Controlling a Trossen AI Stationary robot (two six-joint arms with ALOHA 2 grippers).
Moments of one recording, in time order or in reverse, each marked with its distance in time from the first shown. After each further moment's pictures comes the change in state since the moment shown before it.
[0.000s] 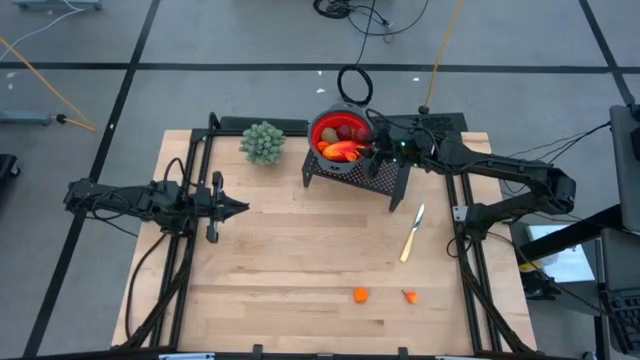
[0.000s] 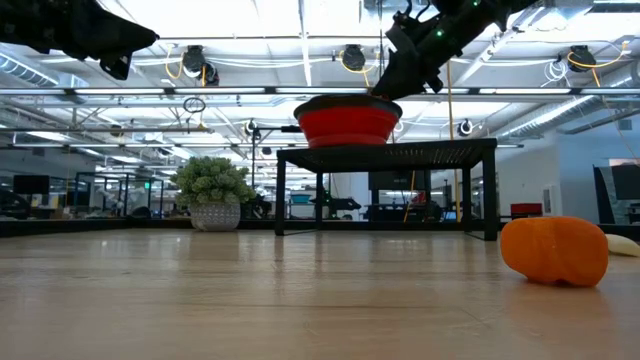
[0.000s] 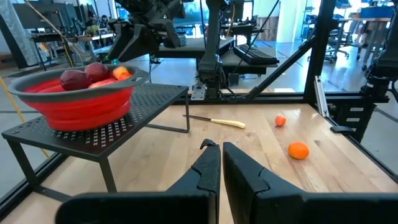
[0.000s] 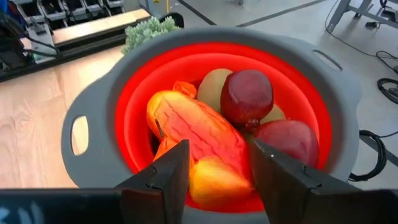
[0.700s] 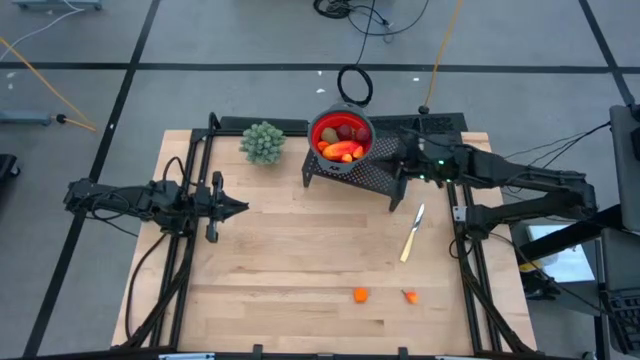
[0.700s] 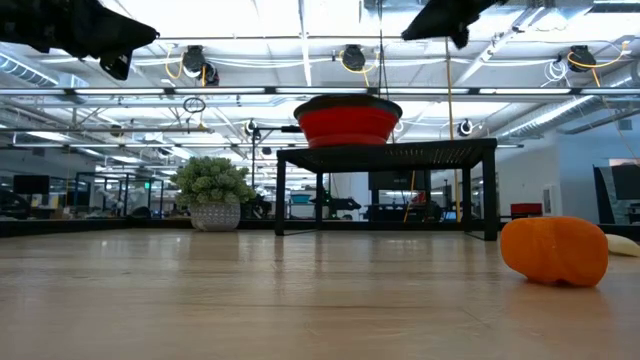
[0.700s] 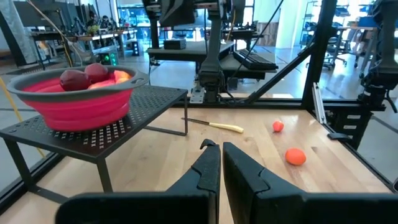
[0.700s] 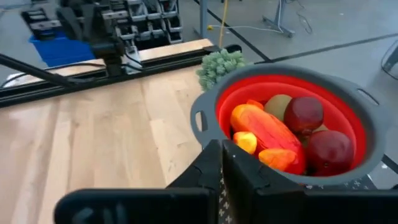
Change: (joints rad) left arm 0.000 0.000 0.000 0.014 0.000 -0.027; right arm 0.196 -0.261 -0.001 -0.153 -0.023 0.002
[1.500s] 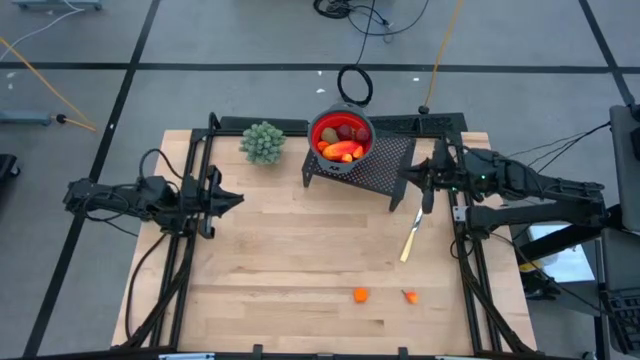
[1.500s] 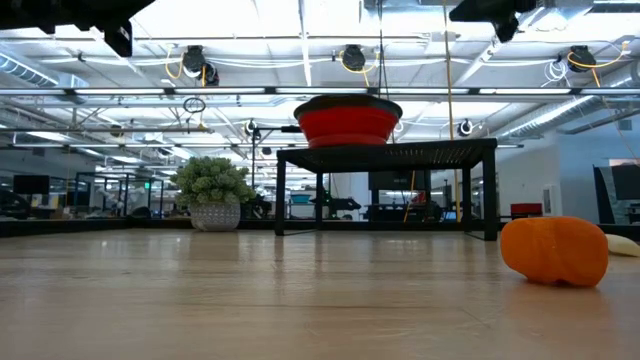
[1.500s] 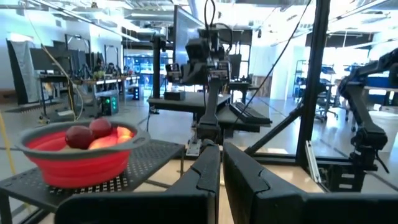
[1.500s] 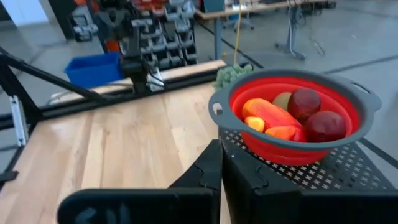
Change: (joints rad) left arm 0.000 0.010 0.000 0.234 0.000 0.000; right arm 0.087 -0.323 -0.173 -0.024 0.023 0.052
